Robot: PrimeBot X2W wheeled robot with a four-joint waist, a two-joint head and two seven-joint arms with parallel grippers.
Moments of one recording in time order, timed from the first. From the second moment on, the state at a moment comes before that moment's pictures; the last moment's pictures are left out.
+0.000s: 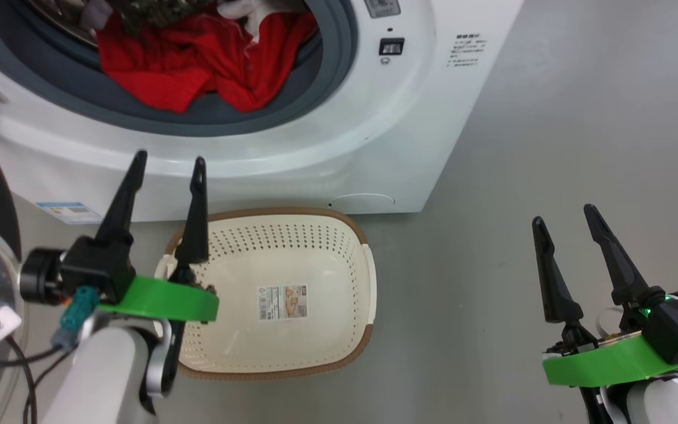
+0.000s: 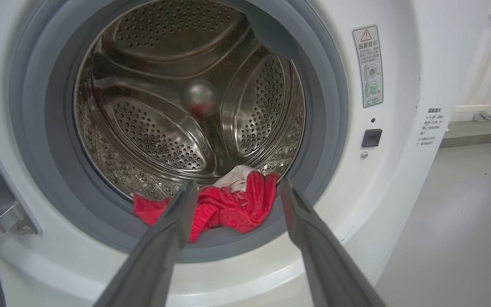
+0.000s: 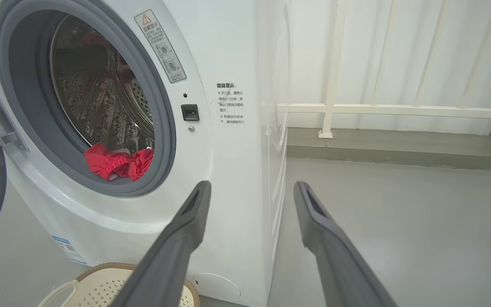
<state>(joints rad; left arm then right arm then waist) -0.43 0.17 -0.24 0.19 -0.26 0.11 -0.25 -0.06 -0.04 -0.01 -0.02 0.19 0.12 -0.26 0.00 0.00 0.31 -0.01</state>
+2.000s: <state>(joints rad) -1.17 0.32 -0.27 1.07 -0.07 0.06 -0.11 -0.21 -0.04 0.08 0.04 0.26 0.12 -0.26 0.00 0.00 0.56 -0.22</state>
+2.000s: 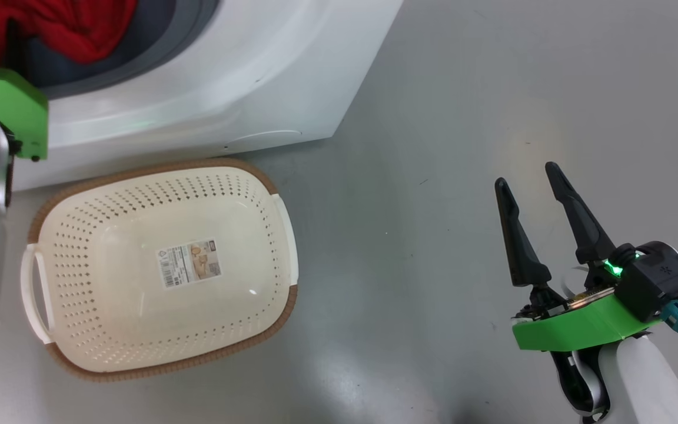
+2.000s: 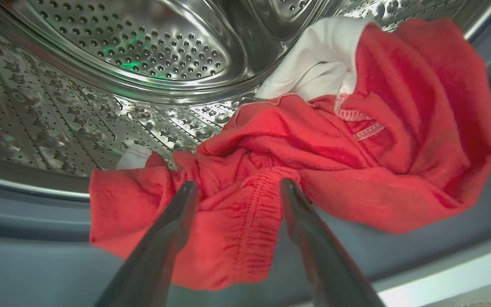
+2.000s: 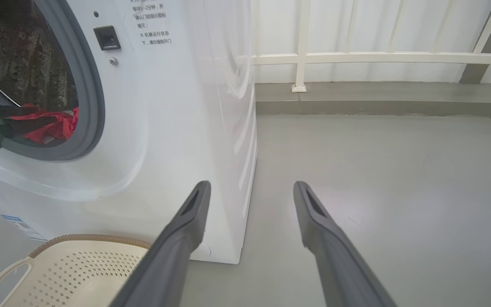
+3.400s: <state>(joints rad) -1.25 0.33 -0.33 1.18 -0.10 0.13 -0.20 -0.24 -0.04 0.11 0.05 0.30 0.12 -0.26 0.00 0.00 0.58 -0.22</state>
